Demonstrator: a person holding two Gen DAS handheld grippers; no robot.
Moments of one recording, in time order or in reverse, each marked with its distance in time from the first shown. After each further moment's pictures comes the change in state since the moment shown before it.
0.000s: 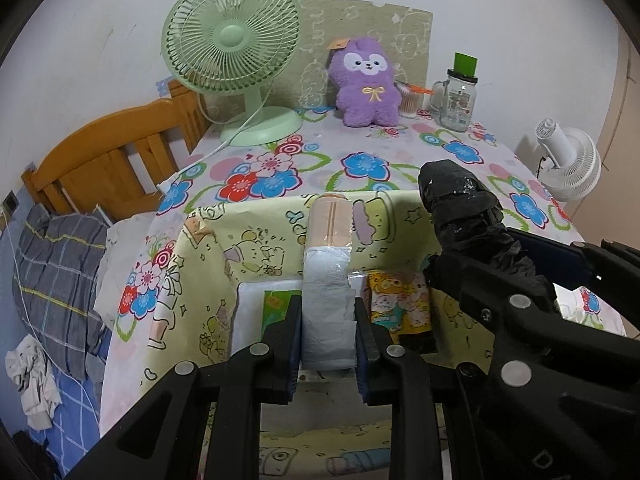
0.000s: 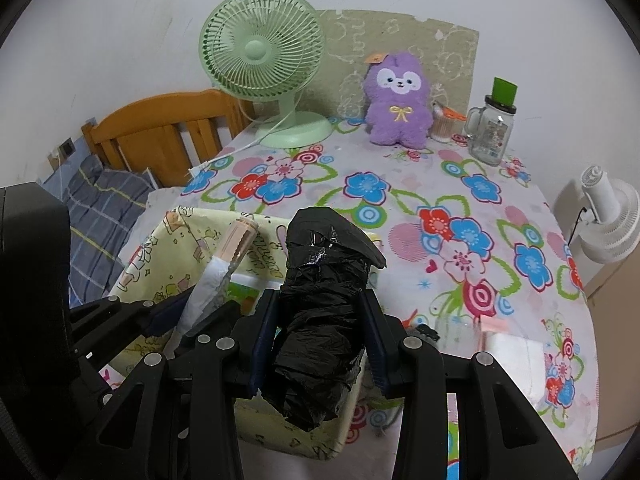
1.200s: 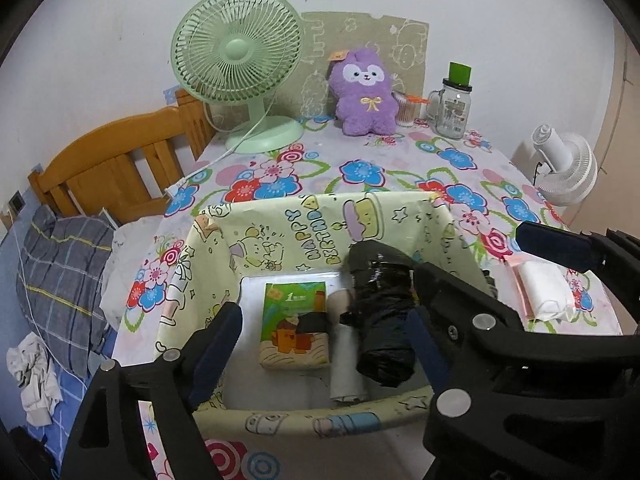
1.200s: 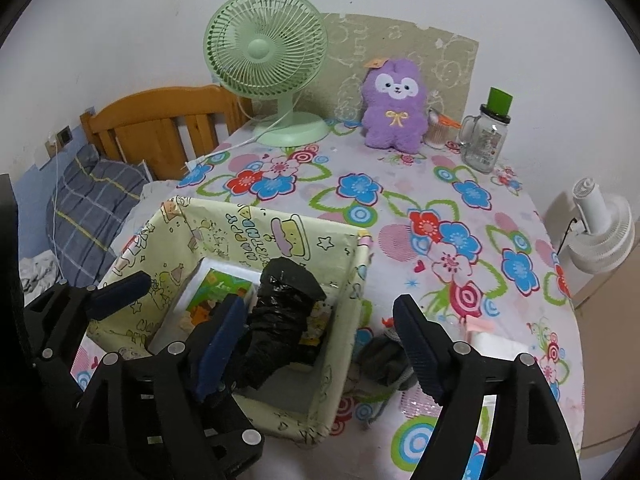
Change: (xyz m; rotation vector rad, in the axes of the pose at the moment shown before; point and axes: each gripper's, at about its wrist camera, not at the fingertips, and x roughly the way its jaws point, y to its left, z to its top) left arm -0.020 -0.003 -0.008 -0.003 -0.036 0.010; right arm -0.011 -0.001 -0.008 -0.039 -0.014 -0.042
